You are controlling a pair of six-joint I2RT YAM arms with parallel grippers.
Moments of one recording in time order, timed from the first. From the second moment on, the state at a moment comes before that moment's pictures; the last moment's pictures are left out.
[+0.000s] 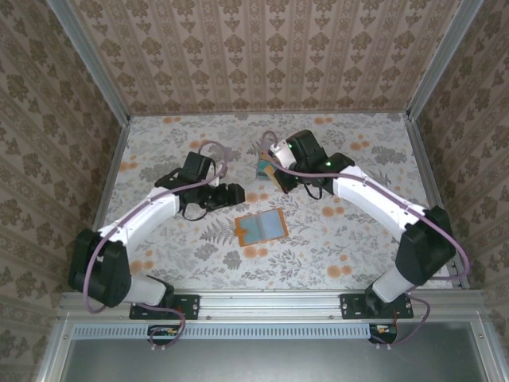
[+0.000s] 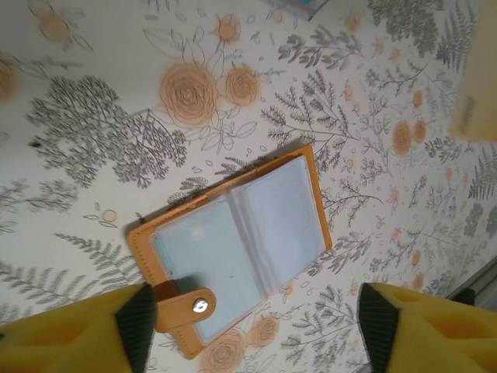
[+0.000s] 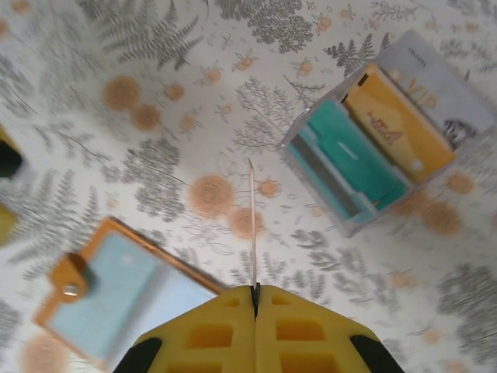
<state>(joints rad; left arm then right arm) -0.48 1.36 0.96 -0.58 0.45 -0.54 0.57 1.60 1.36 -0.61 -0.07 -0.14</state>
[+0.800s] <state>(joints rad) -0.40 1.03 0.80 -0.71 0.34 -0.58 0.57 2.04 1.69 -0.59 0.21 -0.85</state>
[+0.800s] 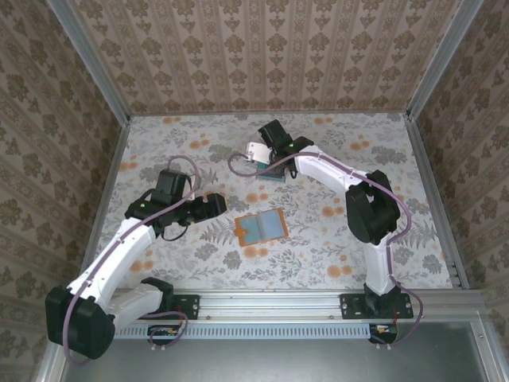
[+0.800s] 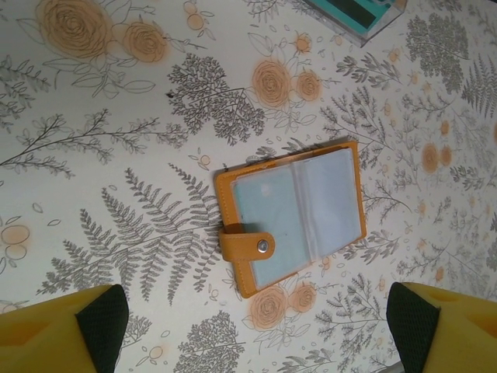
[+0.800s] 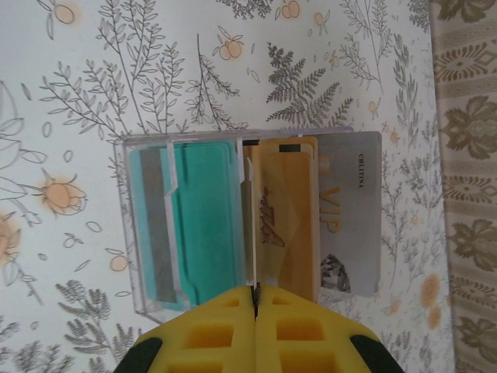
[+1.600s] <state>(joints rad) -0.37 0.99 0.77 -0.74 0.34 -0.58 0.52 2.18 1.76 -0.45 0.30 -0.86</state>
